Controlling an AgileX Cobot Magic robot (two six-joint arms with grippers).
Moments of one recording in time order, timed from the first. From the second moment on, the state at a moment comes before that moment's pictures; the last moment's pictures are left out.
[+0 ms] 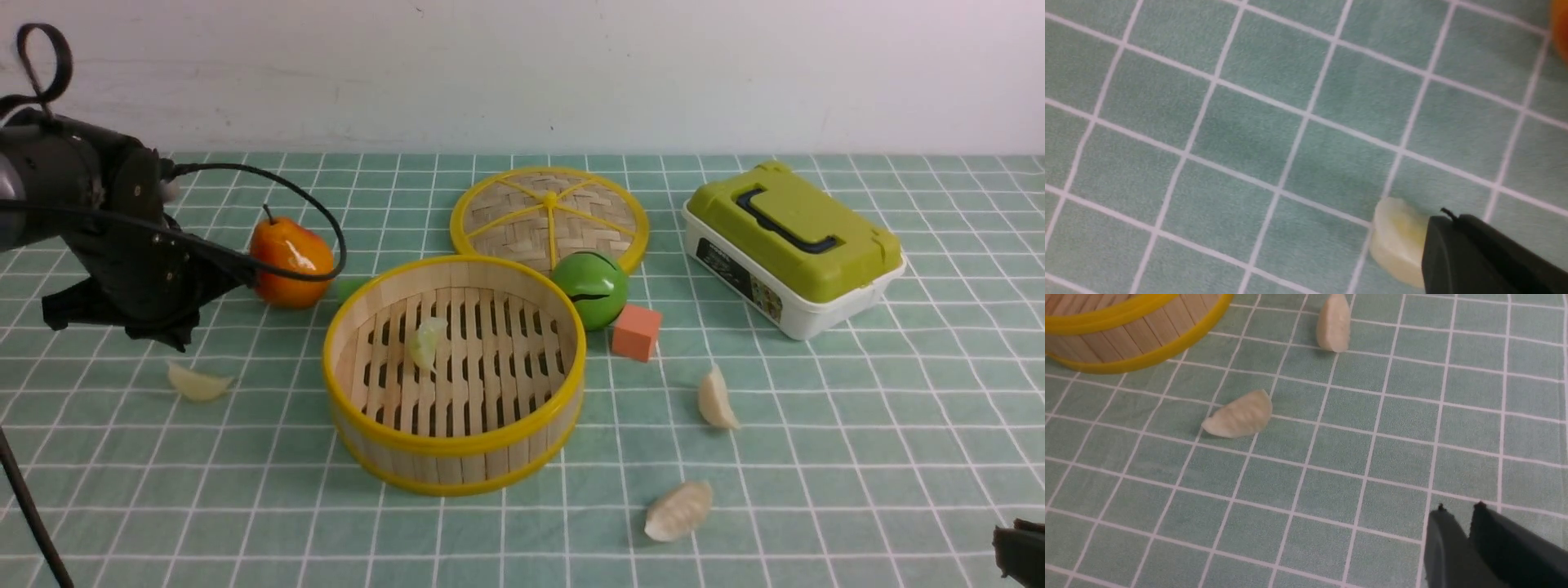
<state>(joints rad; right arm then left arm) 0.16 0.65 -0.39 0.28 0.48 -0.17 -0.06 1.92 -1.39 0.28 0.68 -0.60</state>
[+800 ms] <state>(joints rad) 0.16 0.65 -0.39 0.30 0.48 -0.17 -0.06 1.93 -1.38 -0.18 0.92 -0.18</state>
